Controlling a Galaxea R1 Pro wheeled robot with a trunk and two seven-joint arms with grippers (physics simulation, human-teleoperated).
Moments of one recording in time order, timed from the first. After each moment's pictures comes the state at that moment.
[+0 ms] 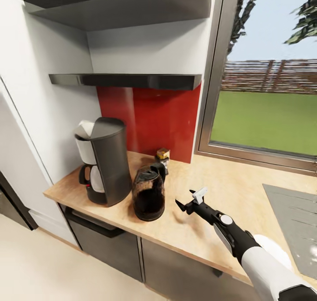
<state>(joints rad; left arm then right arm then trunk) 0.08 0.02 -0.28 0.04 0.26 -0.22 0.20 -0.73 -0.08 0.26 -0.54 -0.09 -0.31 0.48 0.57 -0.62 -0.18</state>
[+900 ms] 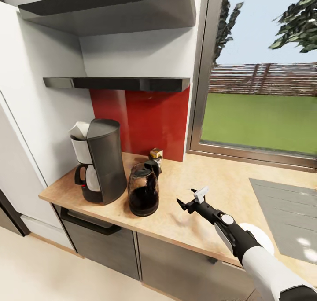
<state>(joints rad) 0.07 0.03 -0.29 0.02 0.25 -0.23 0.19 -0.73 -0.08 0.25 -0.54 -0.09 -0.31 0.47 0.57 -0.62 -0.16</state>
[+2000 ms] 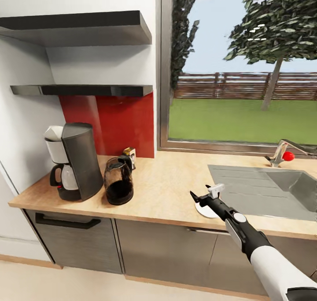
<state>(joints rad) 0.07 0.03 -0.29 -0.05 0.24 -0.24 0.19 -0.73 -0.12 0.08 -0.55 -0.09 -0.30 0.45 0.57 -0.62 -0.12</state>
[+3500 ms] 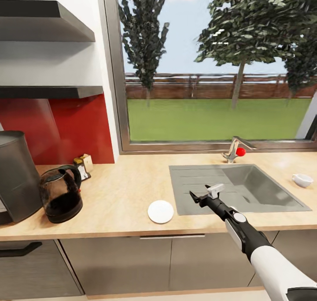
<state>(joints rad) 0.07 0.01 -0.29 -0.07 0.25 -0.24 0.19 -0.73 -0.12 0.09 -0.55 -0.09 -0.30 0.45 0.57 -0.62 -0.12</state>
